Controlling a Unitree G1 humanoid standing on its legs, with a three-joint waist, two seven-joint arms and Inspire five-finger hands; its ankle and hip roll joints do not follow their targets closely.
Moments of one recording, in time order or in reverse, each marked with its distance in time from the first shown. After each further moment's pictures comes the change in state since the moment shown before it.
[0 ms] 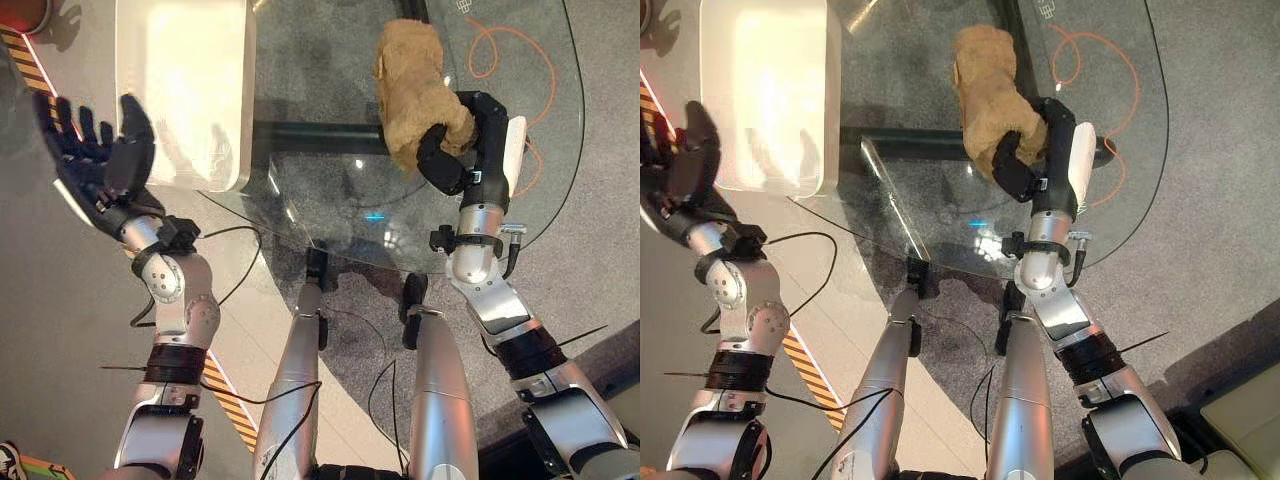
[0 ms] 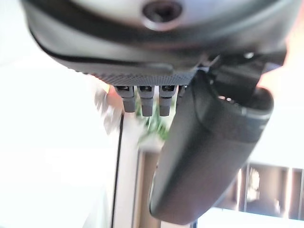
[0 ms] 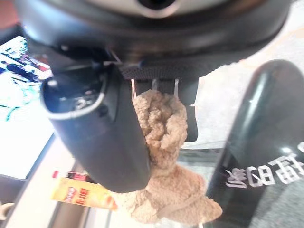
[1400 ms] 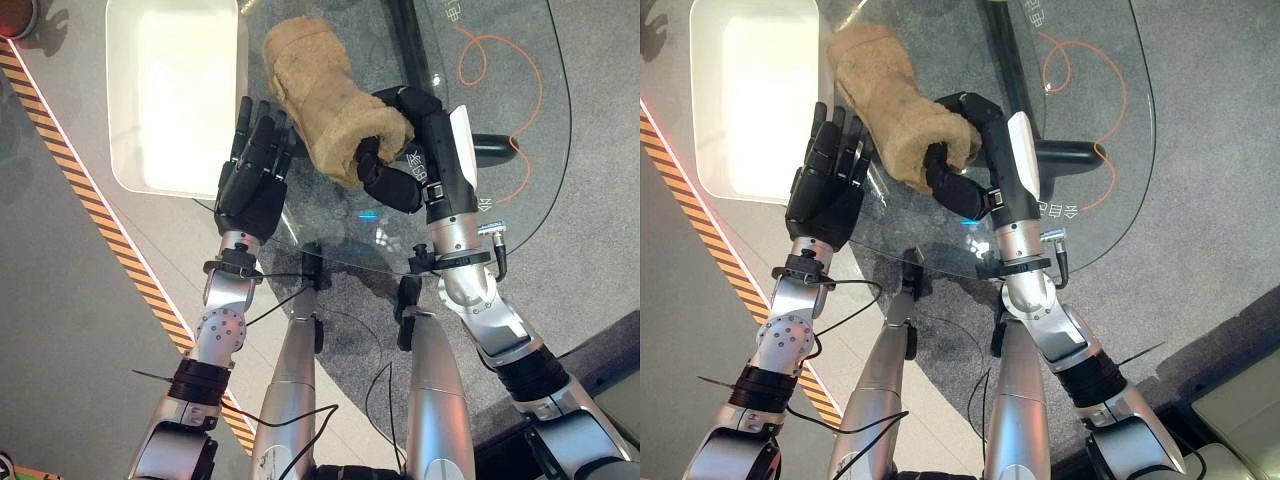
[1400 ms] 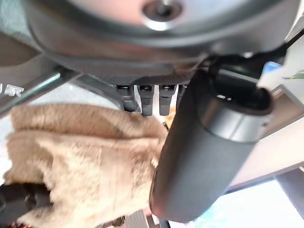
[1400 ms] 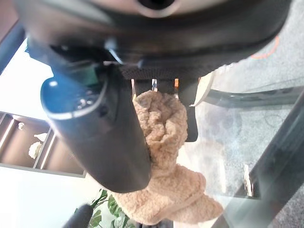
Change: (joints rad) left arm 0.046 -0.053 -0.160 -0.084 -0.779 0.396 -0.677; right arm 0.069 -0.007 0.073 -0.210 -0.023 -0.114 0.273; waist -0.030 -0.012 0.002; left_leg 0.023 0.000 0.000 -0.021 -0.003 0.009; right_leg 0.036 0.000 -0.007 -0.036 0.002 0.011
